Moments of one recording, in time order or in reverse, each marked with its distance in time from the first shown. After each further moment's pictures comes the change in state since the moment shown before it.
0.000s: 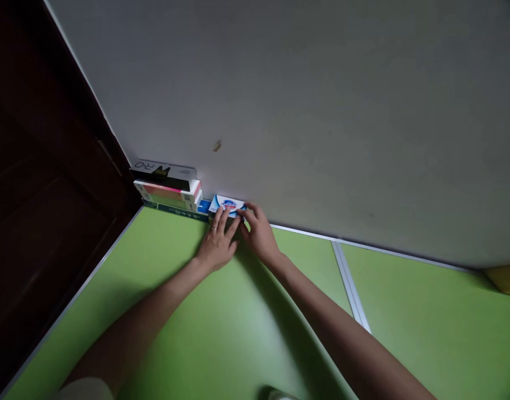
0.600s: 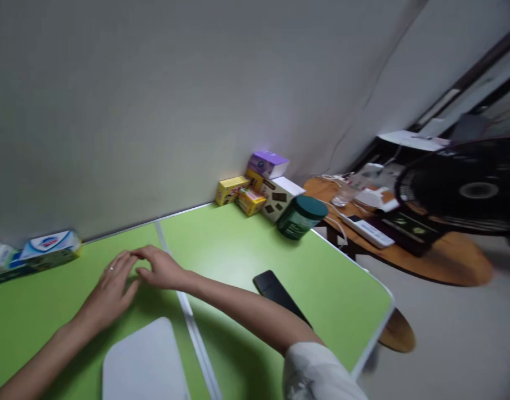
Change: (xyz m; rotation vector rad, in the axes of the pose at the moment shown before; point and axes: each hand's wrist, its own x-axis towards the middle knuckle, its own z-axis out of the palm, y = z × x) left_hand -0.028 0.159 -0.032 -0.099 -0.217 0.354; right_hand -0.146 -0.061 -0.181 0.122 -0.087 0.231
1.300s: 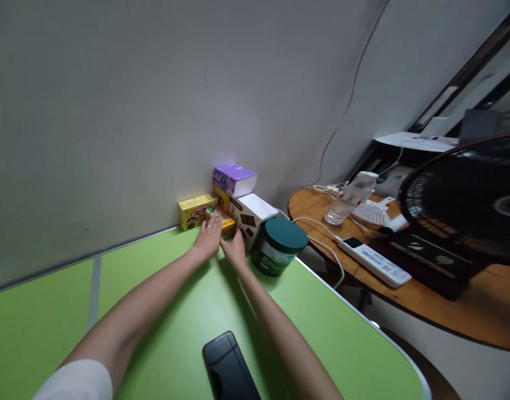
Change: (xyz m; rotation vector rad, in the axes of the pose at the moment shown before) left_hand 0.321 0.275 0.174 0.024 -0.210 0.226; right_hand -0.110 0.259 -0.261 -0.098 0.981 0.572
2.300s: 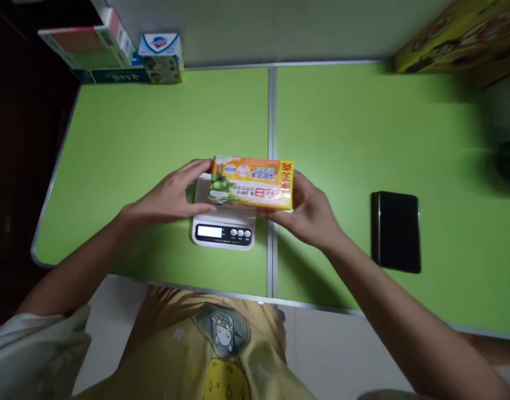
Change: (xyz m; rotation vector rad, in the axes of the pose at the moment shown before) left_hand -0.531 -0.081 -0.102 -0.486 0.059 -0.450; right_hand -0.358 -0.155 0.000 0.352 -1.136 -0.247
